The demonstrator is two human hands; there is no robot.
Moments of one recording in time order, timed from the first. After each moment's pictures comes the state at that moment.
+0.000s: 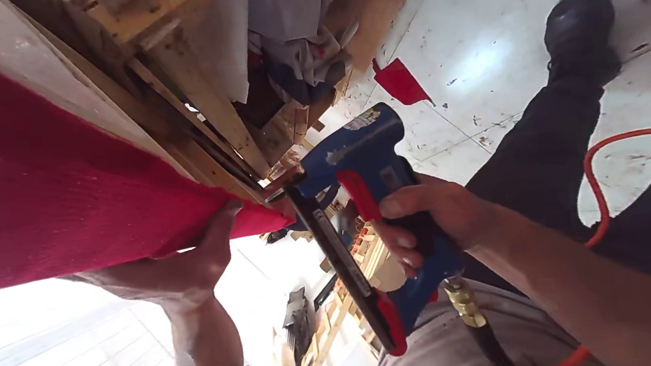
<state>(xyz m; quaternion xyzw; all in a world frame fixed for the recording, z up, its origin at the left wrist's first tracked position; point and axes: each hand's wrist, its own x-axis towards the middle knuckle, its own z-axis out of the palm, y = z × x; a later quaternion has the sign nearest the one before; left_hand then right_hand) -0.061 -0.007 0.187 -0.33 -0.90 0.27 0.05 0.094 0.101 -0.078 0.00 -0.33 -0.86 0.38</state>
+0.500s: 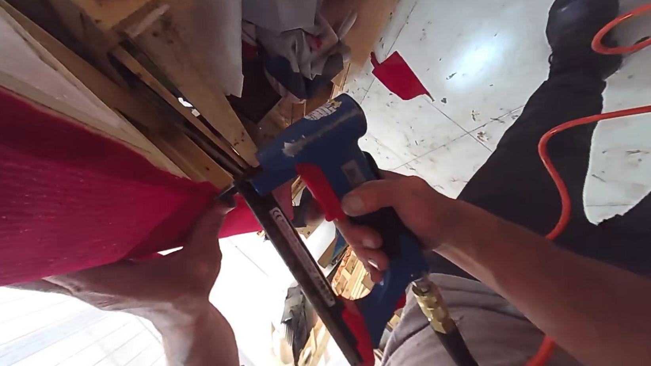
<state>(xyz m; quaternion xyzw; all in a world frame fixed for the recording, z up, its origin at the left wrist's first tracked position) -0.054 0.001 0.189 -0.29 -0.89 0.34 0.06 0.071 0.086 -0.054 -0.04 -0.39 -0.85 0.35</state>
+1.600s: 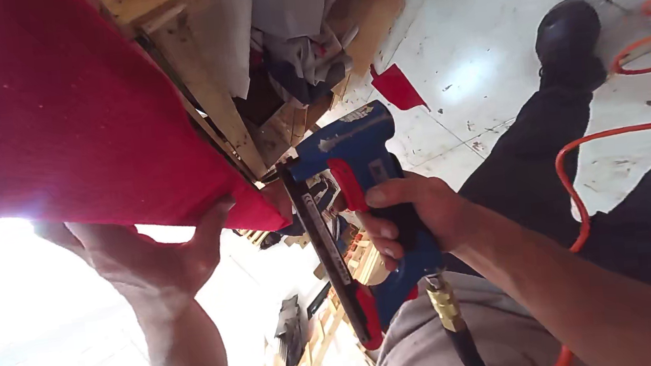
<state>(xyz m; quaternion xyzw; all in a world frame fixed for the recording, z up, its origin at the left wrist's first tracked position) -0.071 -0.012 0.219 -0.32 -0.90 0.28 -0.09 0.094 0.084 -0.049 0.03 -0.35 -0.86 0.37</state>
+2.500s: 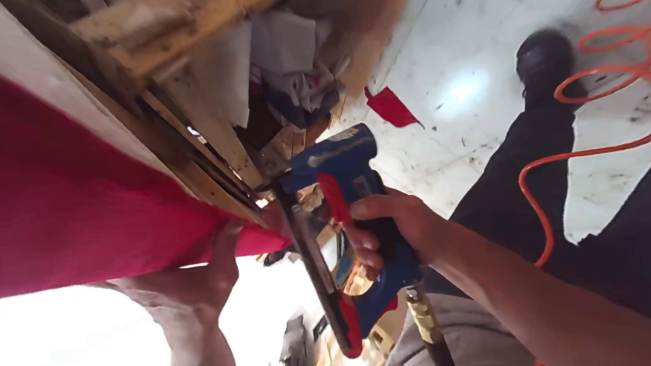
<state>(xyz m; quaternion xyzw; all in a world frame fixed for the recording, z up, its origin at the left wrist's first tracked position) -0.053 -0.010 0.186 -0.31 -0.91 0.29 0.00 0.079 0.091 -0.062 0.05 -0.34 -0.88 0.34</state>
